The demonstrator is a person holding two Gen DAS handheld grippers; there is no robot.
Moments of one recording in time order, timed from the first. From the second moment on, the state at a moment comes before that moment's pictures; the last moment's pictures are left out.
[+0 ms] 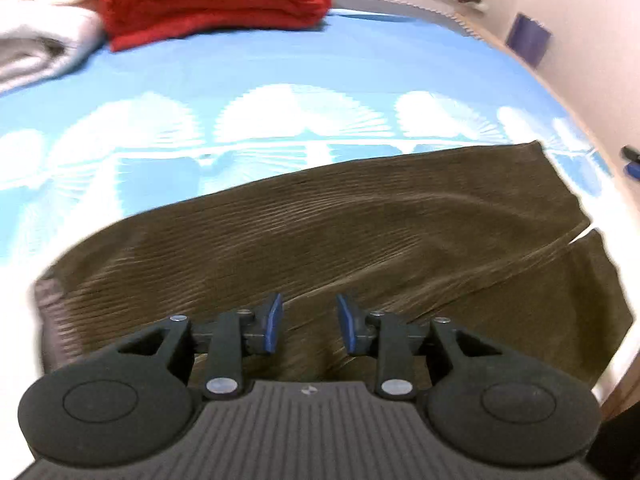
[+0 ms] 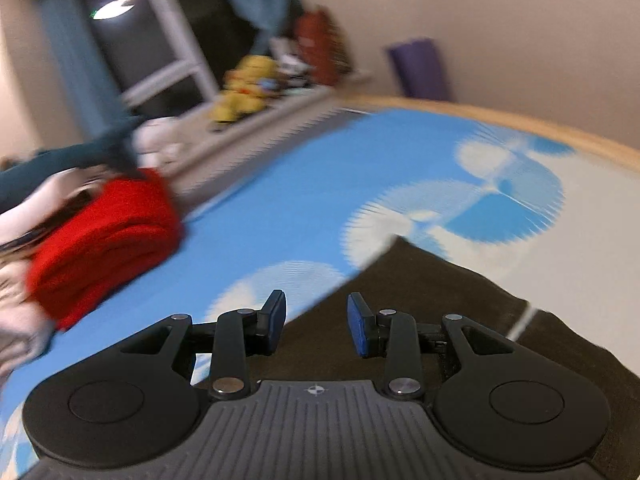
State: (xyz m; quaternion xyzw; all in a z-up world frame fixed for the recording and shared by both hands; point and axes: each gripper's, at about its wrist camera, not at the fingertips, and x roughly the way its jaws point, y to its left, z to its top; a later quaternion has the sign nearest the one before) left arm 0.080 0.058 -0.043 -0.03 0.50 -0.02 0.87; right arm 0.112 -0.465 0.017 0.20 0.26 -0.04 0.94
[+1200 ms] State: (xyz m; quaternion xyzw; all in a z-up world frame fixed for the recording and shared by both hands) left arm -0.056 0.191 -0.111 0.01 0.59 0.09 0.80; right arm 0.035 -0.335 0.015 -0.11 0.33 0.12 0.93
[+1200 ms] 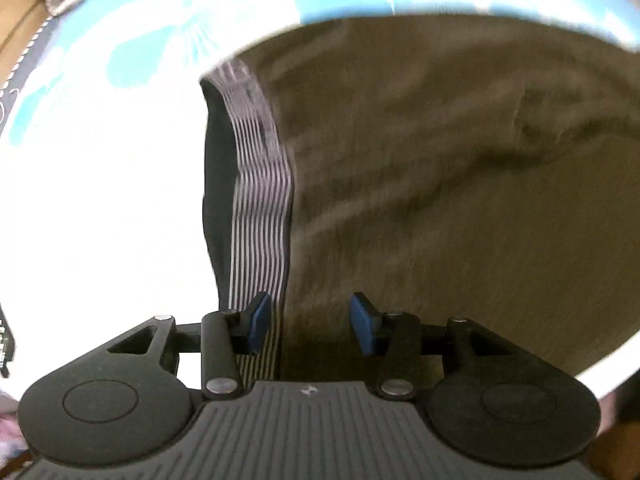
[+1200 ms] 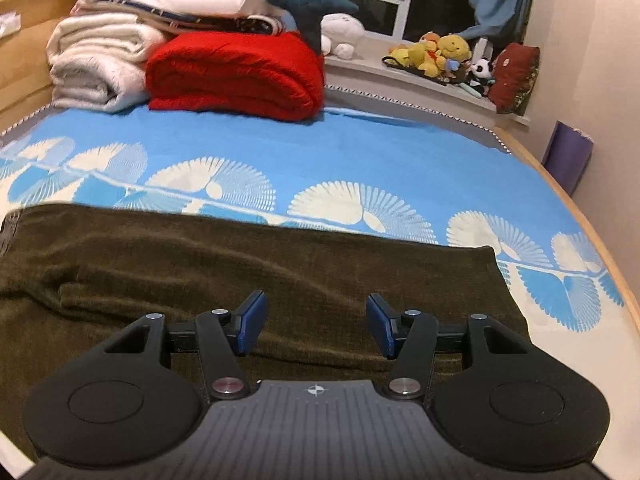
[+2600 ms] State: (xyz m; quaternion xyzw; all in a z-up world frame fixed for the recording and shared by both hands) left arm 0.149 0.263 -0.142 -0.09 0.44 0.14 0.88; right arm 0.113 -0.307 0.007 -0.04 0.32 0.14 0.93
